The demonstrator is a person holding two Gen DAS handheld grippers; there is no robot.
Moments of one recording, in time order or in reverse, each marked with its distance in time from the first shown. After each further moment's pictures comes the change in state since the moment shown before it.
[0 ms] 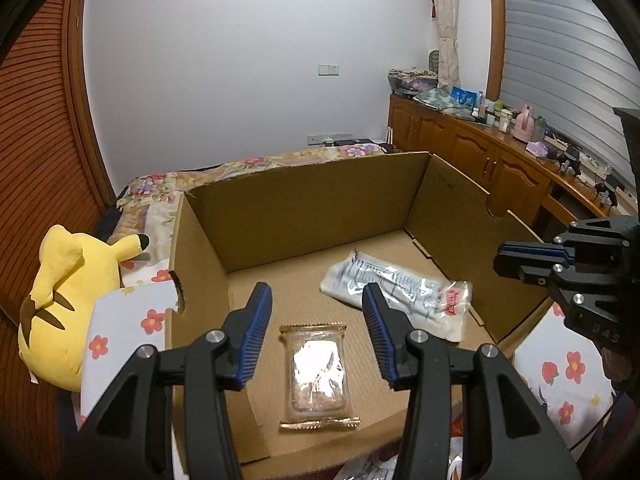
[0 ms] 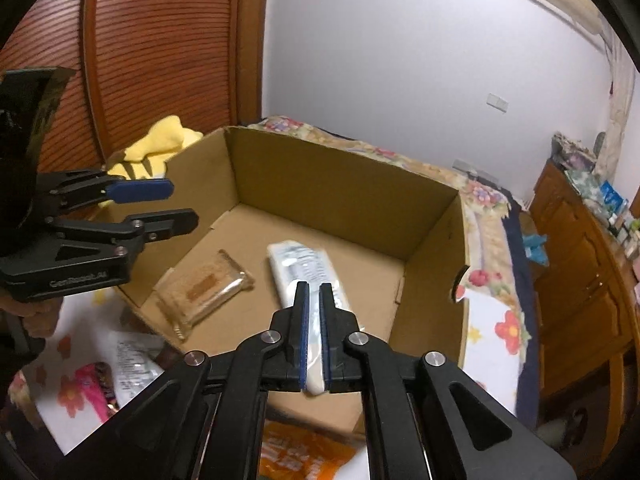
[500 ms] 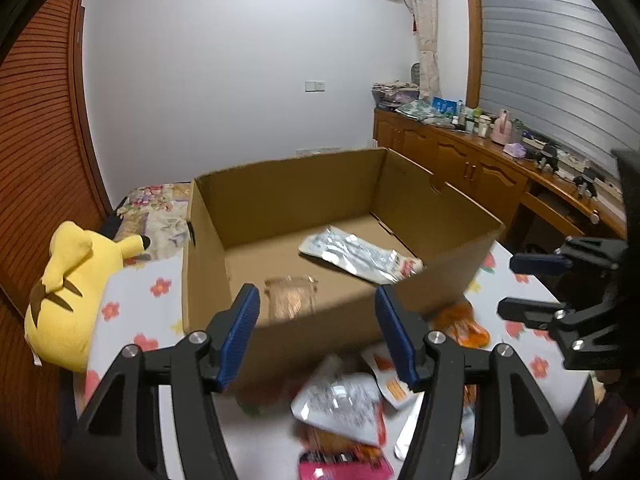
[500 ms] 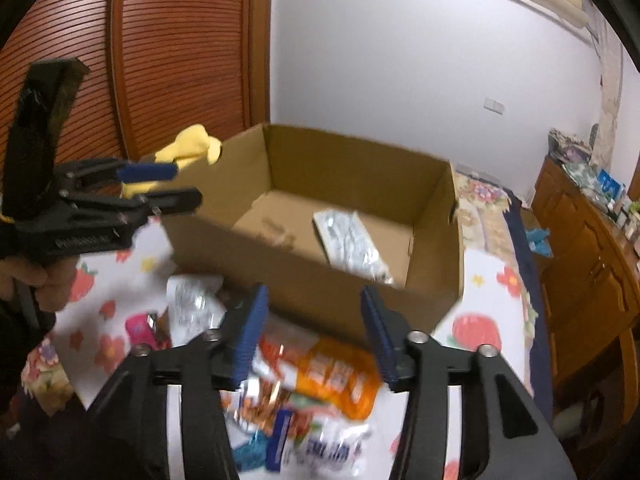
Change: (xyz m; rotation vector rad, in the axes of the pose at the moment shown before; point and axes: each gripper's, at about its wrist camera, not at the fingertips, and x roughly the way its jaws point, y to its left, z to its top) left arm -0.073 -0.016 -0.056 0.025 -0.058 -0.040; right arm -0.063 0.034 -0.070 0.033 -0.050 0.020
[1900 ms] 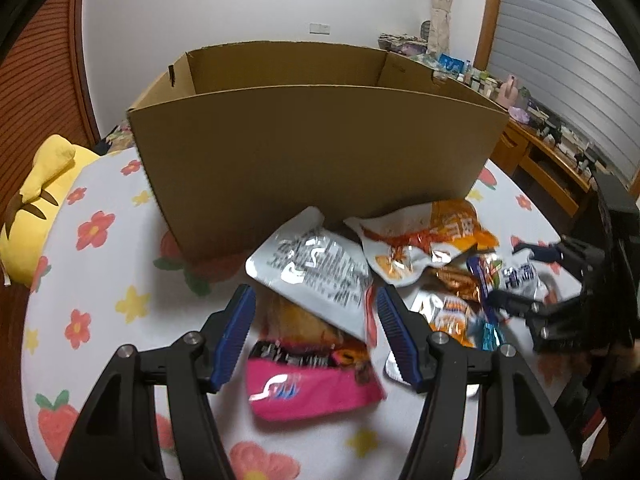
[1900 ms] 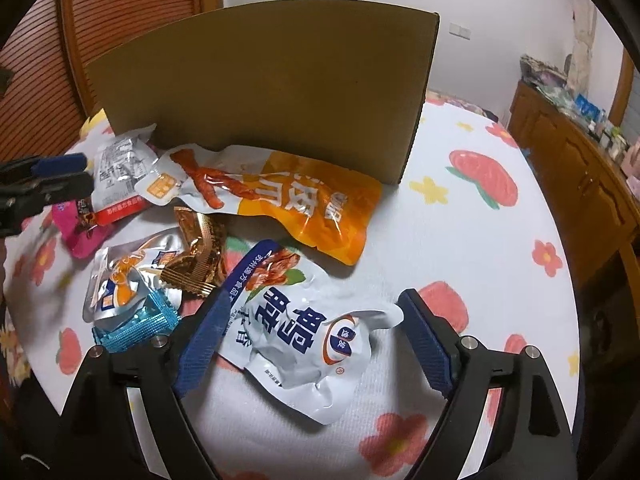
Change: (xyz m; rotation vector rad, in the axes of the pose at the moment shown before) left arm 0.035 -0.015 -0.083 -0.093 0.197 -0.030; right arm 0.047 -0.017 -0.113 0.125 0.189 -0.085
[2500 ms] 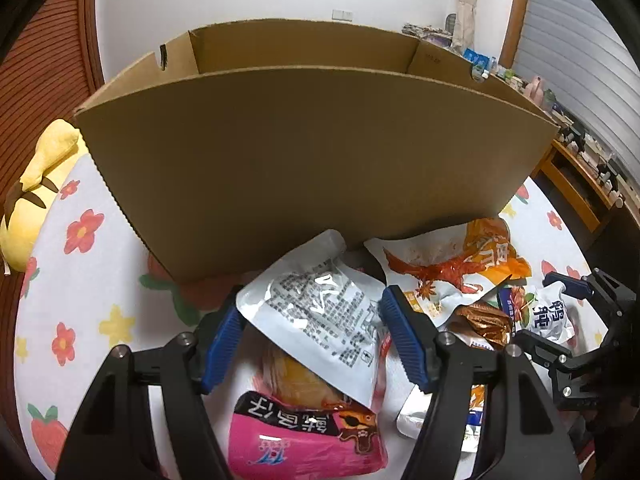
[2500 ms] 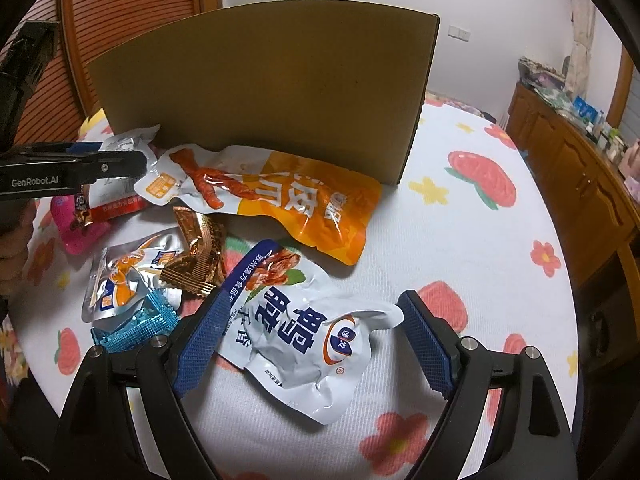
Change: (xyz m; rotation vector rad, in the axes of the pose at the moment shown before) left arm 0.038 -0.002 0.021 -0.043 0.042 0.059; right arm -0.001 0.000 -0.001 -0.004 -0.005 -0.010
